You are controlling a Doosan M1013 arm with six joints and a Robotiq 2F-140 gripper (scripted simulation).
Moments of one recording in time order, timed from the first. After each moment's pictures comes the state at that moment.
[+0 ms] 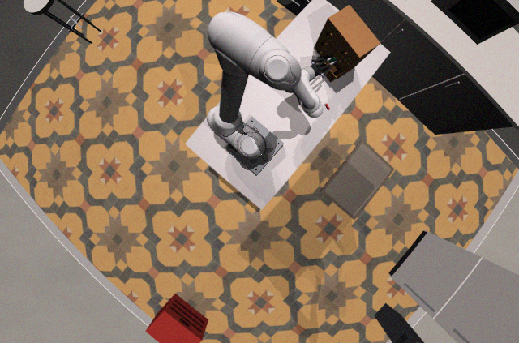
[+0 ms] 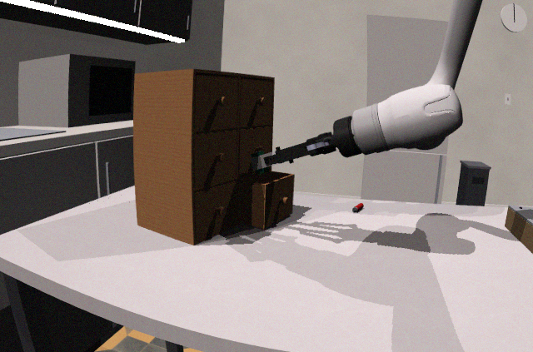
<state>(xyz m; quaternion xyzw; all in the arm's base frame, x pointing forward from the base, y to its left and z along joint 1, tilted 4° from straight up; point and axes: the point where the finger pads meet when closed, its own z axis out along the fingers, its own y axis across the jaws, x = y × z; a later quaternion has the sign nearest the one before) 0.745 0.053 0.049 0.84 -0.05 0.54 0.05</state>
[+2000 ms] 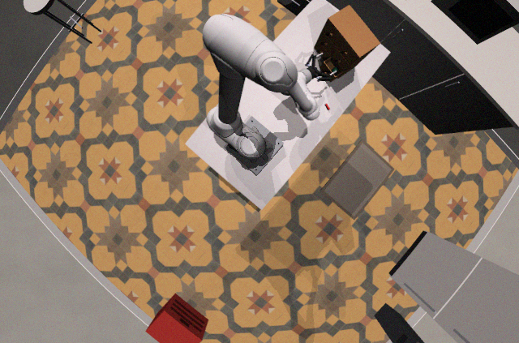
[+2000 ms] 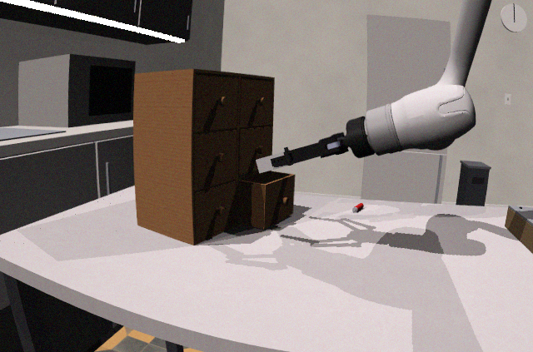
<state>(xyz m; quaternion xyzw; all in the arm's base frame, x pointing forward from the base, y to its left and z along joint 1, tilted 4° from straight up) 0.720 0.057 0.052 0.84 -0.05 0.54 0.05</state>
